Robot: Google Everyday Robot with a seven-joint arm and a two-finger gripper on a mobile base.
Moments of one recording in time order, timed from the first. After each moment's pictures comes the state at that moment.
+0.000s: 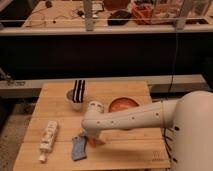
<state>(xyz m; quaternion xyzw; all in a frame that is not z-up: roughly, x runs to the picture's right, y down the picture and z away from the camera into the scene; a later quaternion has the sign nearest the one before) -0.075 0.268 0.814 -0.22 -0.24 -0.54 0.78</state>
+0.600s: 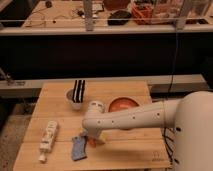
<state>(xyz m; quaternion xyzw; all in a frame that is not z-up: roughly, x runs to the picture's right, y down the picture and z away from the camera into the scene) -0.073 0.267 0.811 -0.22 -0.24 -0.54 0.78</state>
